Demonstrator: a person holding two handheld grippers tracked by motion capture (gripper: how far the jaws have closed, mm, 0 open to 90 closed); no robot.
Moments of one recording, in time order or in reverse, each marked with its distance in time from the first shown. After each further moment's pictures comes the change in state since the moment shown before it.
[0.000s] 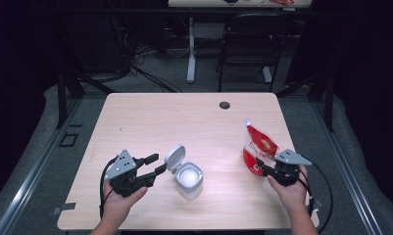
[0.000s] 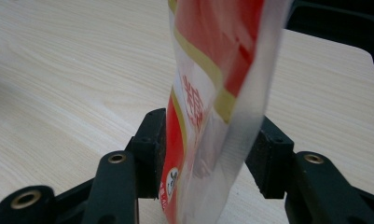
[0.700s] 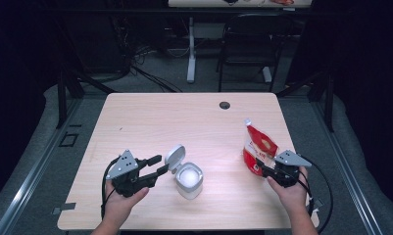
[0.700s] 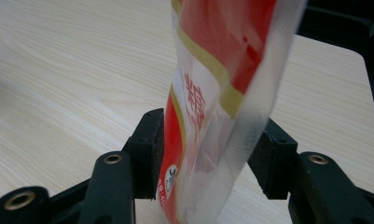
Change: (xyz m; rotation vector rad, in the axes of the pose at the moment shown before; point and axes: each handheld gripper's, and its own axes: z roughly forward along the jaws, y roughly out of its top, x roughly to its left) left arm -0.002 0.000 0.004 0.006 -0.029 -0.006; right arm 0.003 0.000 -0.003 0.006 -0.021 -0.022
